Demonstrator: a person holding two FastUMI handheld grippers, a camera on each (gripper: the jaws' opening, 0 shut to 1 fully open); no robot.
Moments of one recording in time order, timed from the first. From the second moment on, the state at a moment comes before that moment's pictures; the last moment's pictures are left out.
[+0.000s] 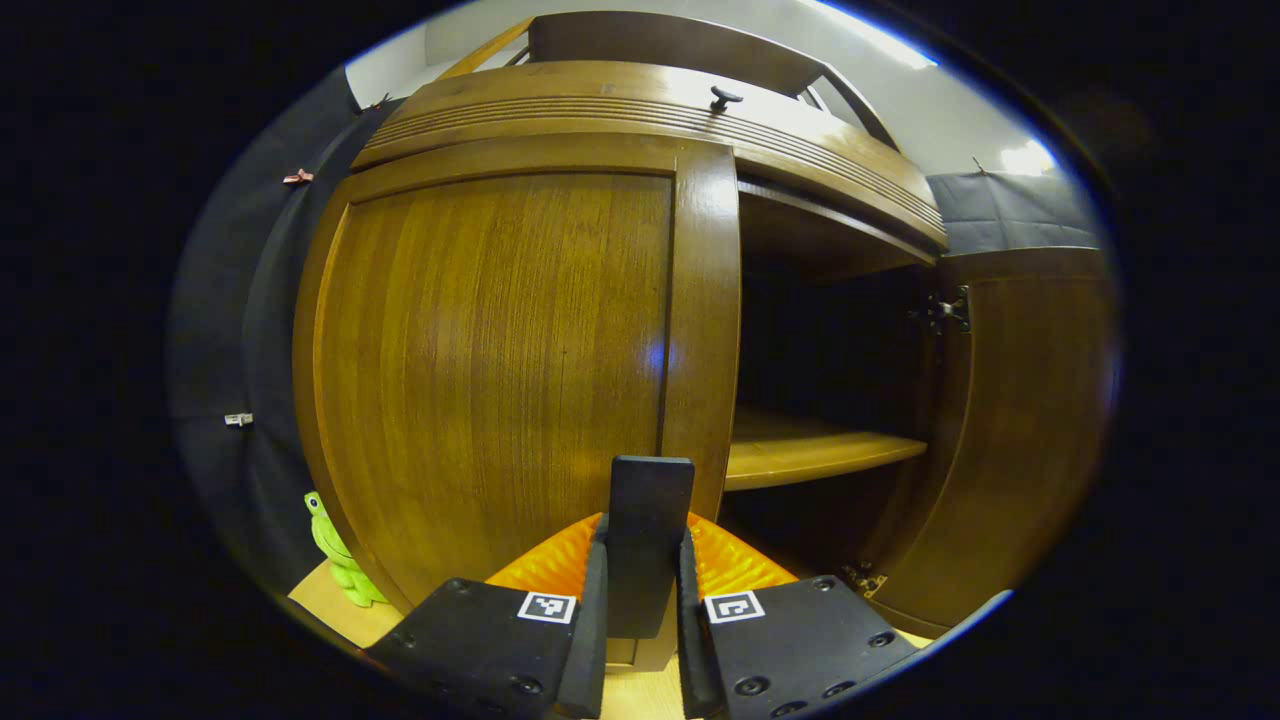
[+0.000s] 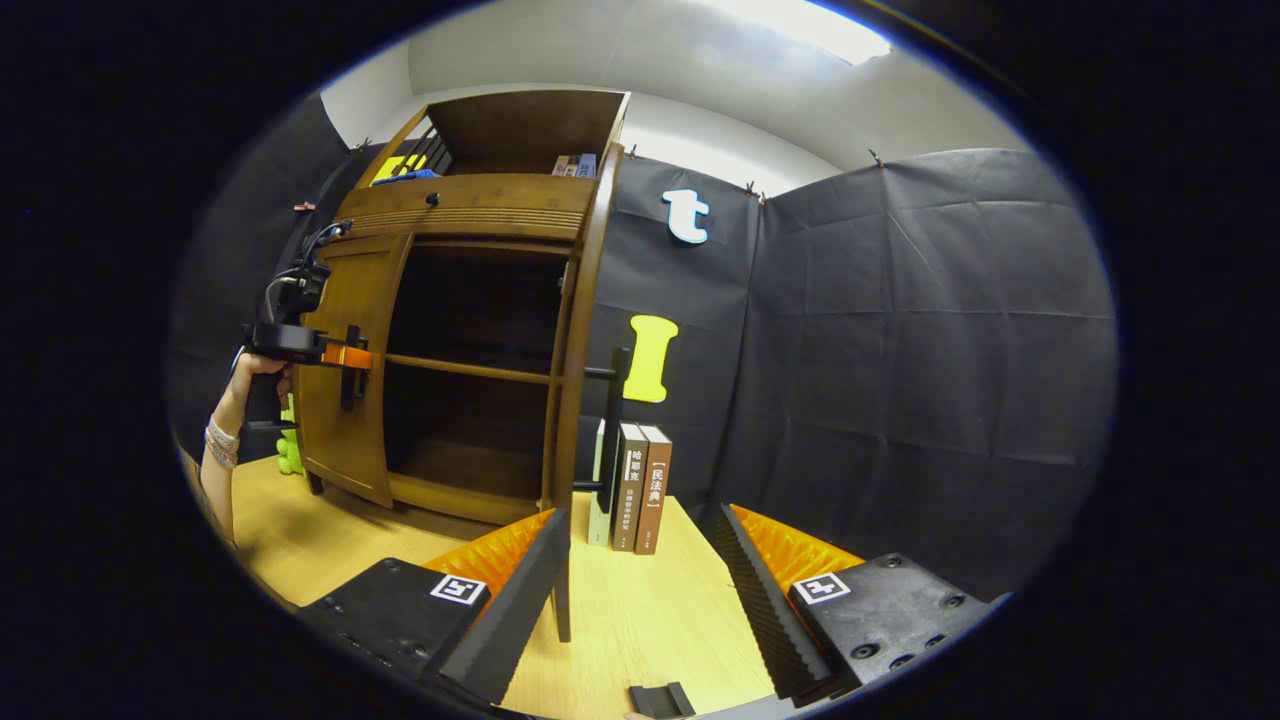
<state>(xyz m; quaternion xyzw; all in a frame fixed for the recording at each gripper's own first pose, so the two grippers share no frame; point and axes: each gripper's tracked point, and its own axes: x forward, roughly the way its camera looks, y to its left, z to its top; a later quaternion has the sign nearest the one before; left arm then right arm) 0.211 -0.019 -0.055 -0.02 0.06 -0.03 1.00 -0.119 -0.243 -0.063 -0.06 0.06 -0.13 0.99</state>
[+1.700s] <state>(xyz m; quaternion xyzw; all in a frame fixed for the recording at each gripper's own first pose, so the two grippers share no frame) -0.020 0.159 -0.048 0.00 0.06 0.02 1.00 -0.092 -0.040 -0.016 -0.05 -0.02 0.02 1.00</state>
